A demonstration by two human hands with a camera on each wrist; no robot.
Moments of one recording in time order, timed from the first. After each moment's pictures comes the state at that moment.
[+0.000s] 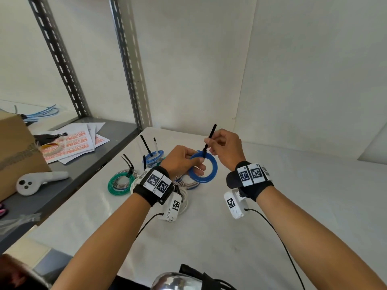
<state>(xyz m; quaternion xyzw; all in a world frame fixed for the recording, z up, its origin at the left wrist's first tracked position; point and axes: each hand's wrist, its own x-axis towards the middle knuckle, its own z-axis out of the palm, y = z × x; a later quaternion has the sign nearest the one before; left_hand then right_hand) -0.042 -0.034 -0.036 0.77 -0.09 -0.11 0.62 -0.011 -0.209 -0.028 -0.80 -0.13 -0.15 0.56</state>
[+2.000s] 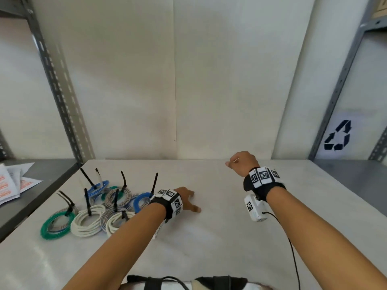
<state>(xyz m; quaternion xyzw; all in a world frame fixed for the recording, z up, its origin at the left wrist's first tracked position) -0.025 -0.194 -0.092 0.95 -0.25 -0.21 0.01 -0.071 -0.430 -0.003 -0.93 0.15 -0.12 0.30</state>
